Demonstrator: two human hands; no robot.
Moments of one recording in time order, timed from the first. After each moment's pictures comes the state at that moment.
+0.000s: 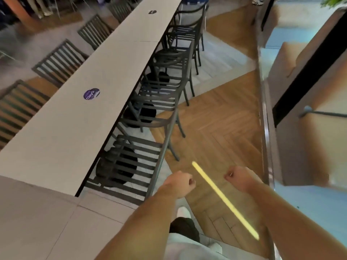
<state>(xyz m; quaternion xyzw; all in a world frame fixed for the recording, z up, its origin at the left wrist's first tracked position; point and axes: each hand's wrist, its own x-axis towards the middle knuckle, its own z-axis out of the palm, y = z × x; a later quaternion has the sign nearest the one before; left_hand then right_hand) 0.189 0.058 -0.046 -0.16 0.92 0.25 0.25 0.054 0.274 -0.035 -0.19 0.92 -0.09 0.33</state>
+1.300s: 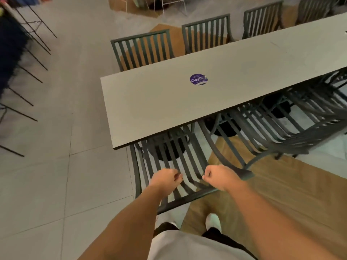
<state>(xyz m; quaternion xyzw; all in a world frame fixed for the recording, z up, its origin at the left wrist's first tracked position) 0.171 -0.105 -0.066 -0.59 0.74 0.32 0.06 -0.067 -0.103 -0.043 -0.65 0.67 0.12 0.33</state>
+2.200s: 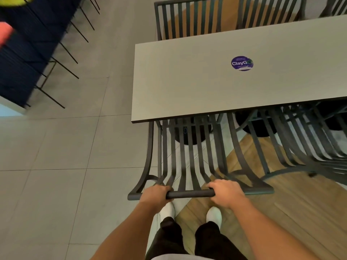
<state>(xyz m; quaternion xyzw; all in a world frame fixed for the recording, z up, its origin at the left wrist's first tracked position) 0.184 -0.022 -0.115 -0.67 0.64 0.32 0.21 -0.074 -0.100 -0.117 -0.80 0.48 0.26 0.25</state>
